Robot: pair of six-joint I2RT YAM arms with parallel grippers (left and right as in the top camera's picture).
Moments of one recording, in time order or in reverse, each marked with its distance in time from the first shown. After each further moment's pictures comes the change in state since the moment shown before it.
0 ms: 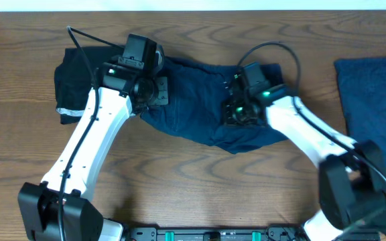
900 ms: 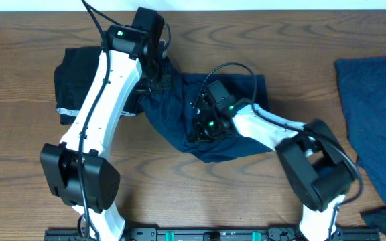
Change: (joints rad) left arm 0.000 0.272 0.418 -0.341 -0.007 0.045; right arm 0.144 0.166 -0.010 0.177 -0.237 0.071
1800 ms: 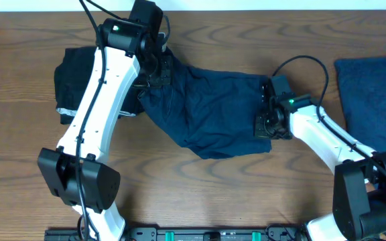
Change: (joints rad) left arm -0.001 0.000 0.079 -0.051 0.000 0.010; right arm -0.312 -0.278 -0.185 -0.261 0.563 -0.100
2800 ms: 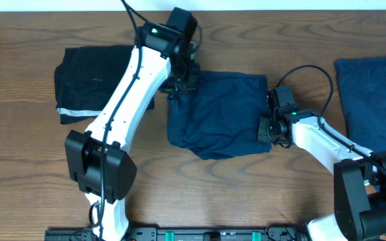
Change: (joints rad) left arm -0.147 0.108 0.032 0.042 0.052 -0.082; right arm -0.030 -0.009 -0.135 0.185 0.027 0.021
